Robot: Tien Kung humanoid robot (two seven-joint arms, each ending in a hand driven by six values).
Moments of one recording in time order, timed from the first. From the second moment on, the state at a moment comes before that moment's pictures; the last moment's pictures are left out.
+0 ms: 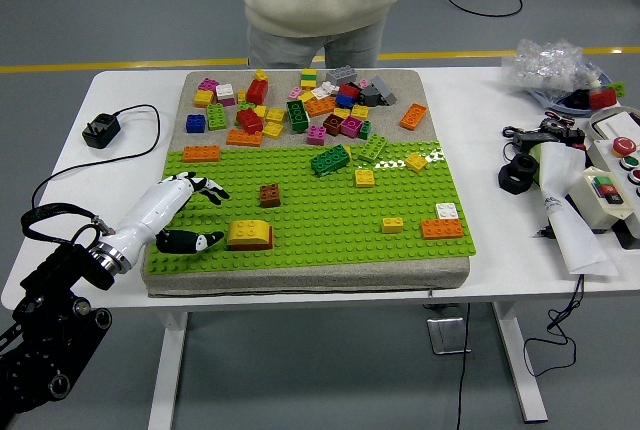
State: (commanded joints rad) left arm -0.31 0.16 -1.28 -0.98 2.14 0.10 -0.39; right arm 0.16 -0.13 1.46 0.18 -1.01 -0.24 -0.16
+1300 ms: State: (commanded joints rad) left arm -0.32 0.13 -1.27 -0.95 2.13 0.10 -0.39; right arm 0.16 -0.13 1.46 0.18 -1.01 -0.24 -0.16
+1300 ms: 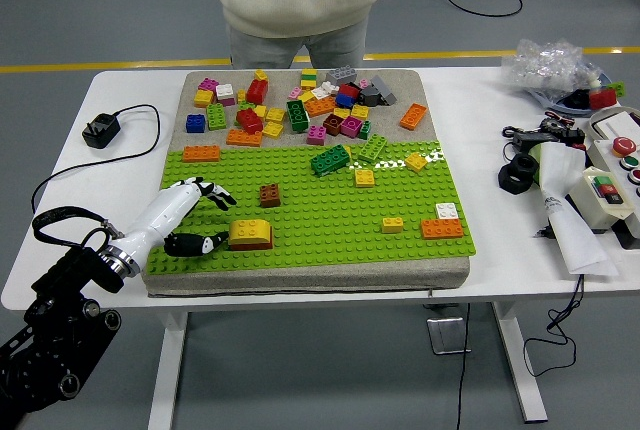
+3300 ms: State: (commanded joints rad) left arm -0.23 0.18 -1.26 -1.24 2.15 -0.10 -0.27; right arm 0.16 -0.13 1.46 0.18 -1.01 -0.24 -0.15
